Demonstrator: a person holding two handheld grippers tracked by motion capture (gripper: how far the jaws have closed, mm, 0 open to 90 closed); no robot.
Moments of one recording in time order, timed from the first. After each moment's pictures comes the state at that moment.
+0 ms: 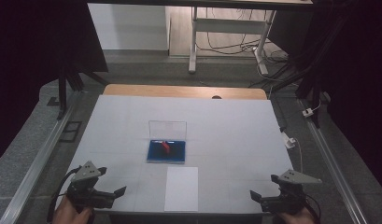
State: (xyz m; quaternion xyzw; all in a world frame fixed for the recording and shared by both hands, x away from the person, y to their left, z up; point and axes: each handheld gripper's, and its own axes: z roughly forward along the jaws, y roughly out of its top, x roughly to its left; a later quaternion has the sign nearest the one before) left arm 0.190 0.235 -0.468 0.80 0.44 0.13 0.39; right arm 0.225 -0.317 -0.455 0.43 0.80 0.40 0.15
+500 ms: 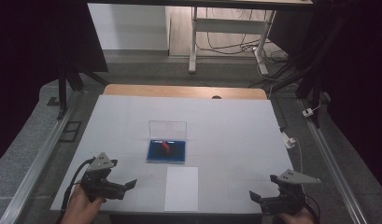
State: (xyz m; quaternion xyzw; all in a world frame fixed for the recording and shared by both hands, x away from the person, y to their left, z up) left arm 0.218 0.212 -0.466 0.81 0.42 0.13 0.39; right arm 0.225 -0.315 -0.455 0.42 0.80 0.40 0.15
